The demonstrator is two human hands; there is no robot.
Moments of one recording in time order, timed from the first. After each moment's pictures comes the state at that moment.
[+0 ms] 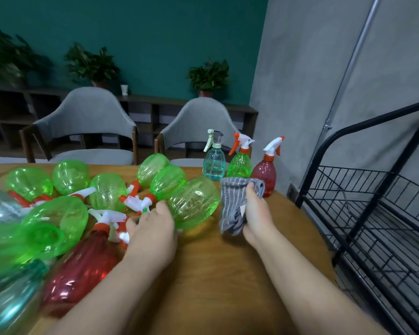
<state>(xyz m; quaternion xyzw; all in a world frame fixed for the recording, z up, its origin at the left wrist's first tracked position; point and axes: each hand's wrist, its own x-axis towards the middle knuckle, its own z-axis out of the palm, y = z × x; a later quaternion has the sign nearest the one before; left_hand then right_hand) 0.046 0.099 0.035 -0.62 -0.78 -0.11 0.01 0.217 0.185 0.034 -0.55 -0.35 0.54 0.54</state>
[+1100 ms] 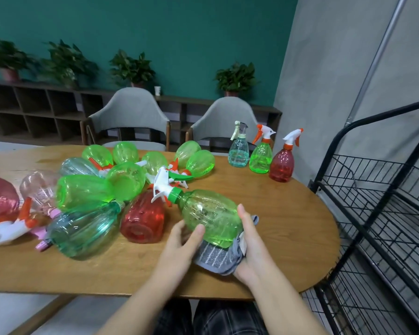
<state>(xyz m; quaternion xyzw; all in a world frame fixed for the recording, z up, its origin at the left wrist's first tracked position) 0.048 -0.029 -0.032 -0.42 -0.54 -0.59 -0.44 0.183 0.000 0.023 -0.33 -0.27 0.80 0.42</state>
